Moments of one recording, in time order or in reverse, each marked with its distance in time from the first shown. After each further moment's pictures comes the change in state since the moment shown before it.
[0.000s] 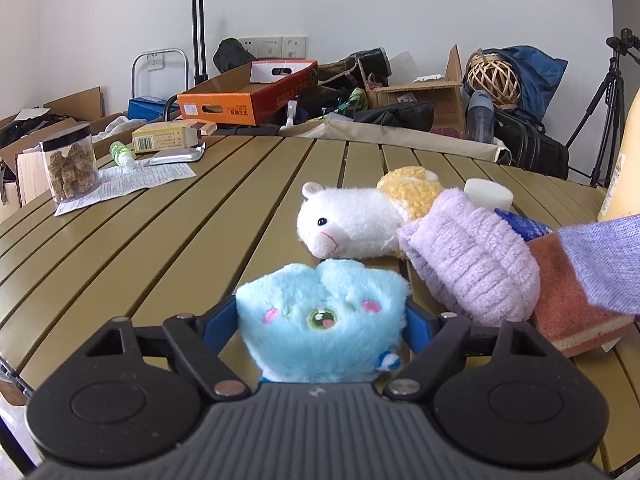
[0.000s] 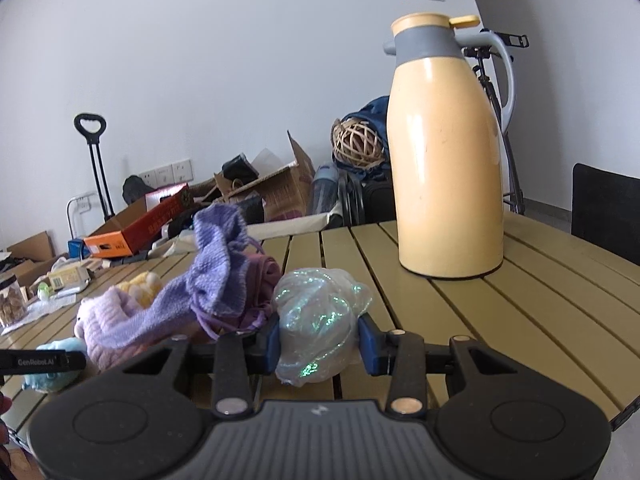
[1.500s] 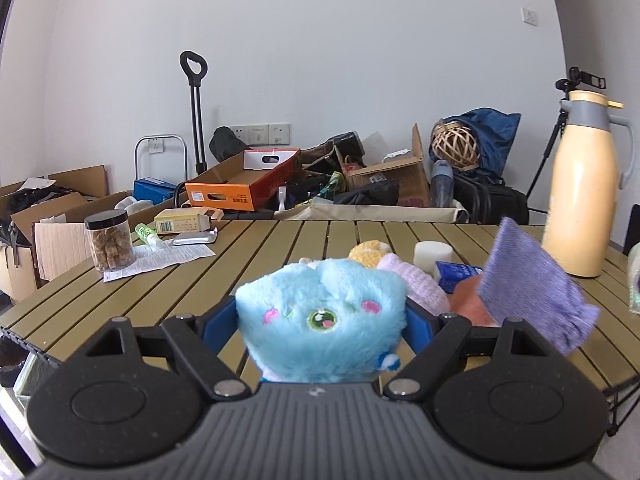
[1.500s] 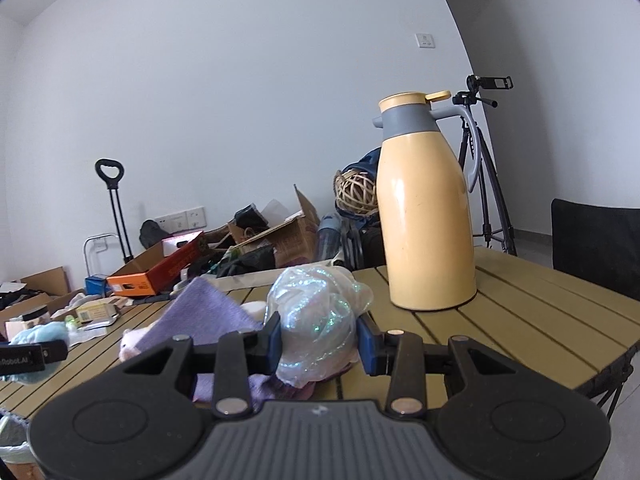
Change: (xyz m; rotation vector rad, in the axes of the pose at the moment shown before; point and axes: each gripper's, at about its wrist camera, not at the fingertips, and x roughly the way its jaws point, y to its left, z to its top) left arm -0.138 0.000 -0.019 0.071 -0.233 -0.035; right arm -0.099 0.005 -0.007 0.019 -0.134 0.020
